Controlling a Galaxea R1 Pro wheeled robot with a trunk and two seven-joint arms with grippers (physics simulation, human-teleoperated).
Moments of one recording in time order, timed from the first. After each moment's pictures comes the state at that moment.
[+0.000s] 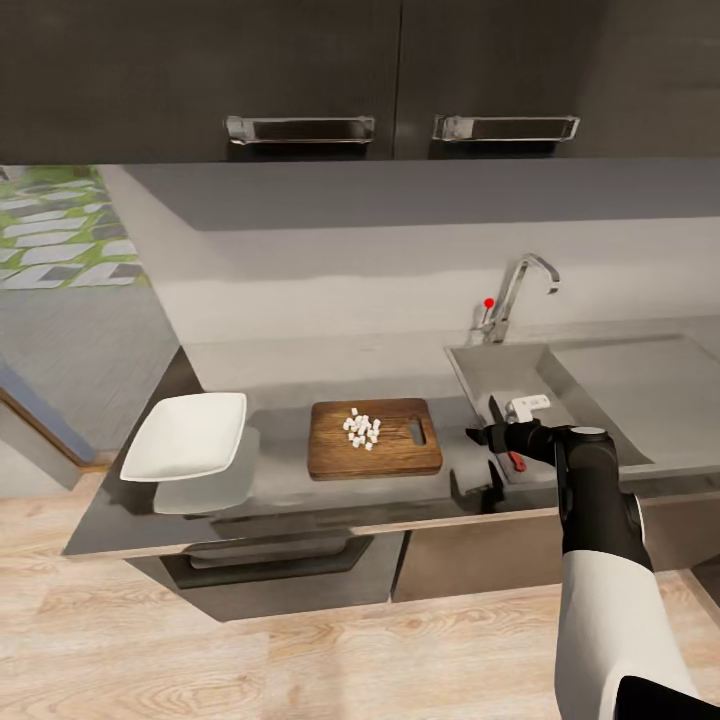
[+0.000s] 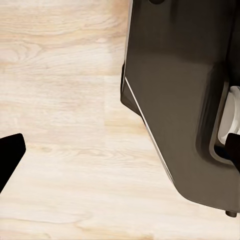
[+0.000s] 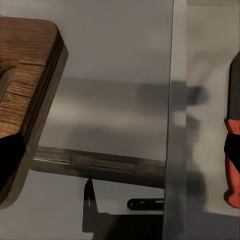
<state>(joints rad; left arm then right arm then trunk) 0.36 -0.04 -0.01 -0.27 0.06 -0.62 0.17 -0.81 0.06 -0.42 -1.25 0.67 0.67 0.81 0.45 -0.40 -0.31</state>
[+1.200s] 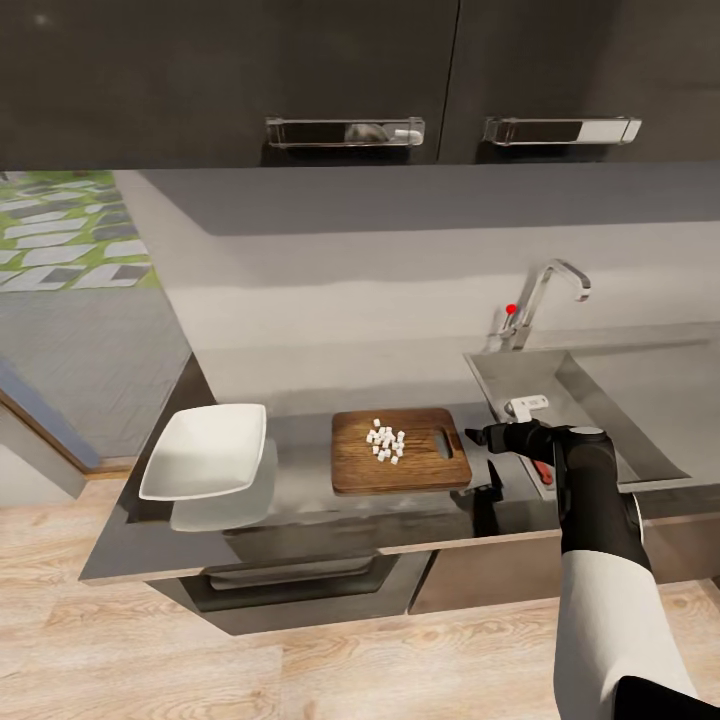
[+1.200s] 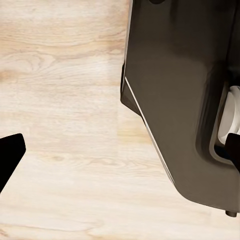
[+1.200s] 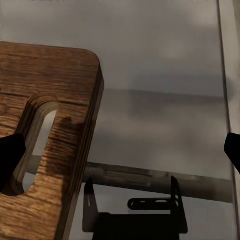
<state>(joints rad) 0.36 -0.04 -0.01 -0.27 0.06 -0.62 0.17 -0.81 0.06 -0.42 -1.25 0.67 0.67 0.81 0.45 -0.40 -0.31</state>
